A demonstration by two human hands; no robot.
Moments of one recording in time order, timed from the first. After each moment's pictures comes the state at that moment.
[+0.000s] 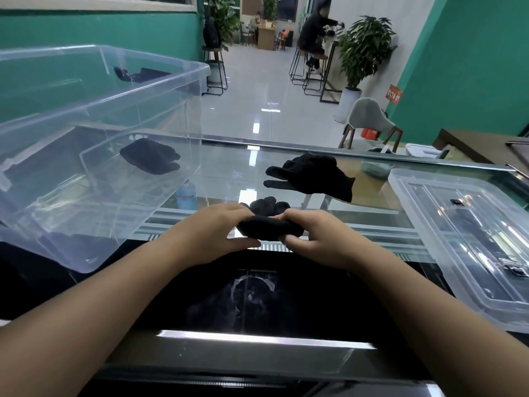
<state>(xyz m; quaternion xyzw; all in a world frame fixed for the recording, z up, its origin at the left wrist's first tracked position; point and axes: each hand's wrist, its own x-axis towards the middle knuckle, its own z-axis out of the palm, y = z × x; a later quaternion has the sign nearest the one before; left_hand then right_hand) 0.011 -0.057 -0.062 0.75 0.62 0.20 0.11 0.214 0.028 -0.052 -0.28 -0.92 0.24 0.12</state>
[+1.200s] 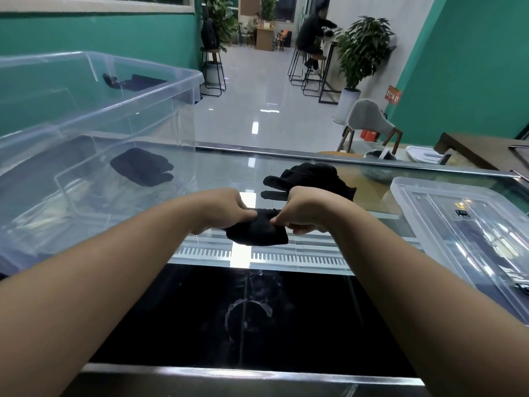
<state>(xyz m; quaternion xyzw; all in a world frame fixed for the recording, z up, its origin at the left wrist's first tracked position) 0.005 0.013 -0.034 0.55 0.76 0.14 0.32 0.153 0.077 -0.016 -0.53 -0.76 0.38 -0.01</state>
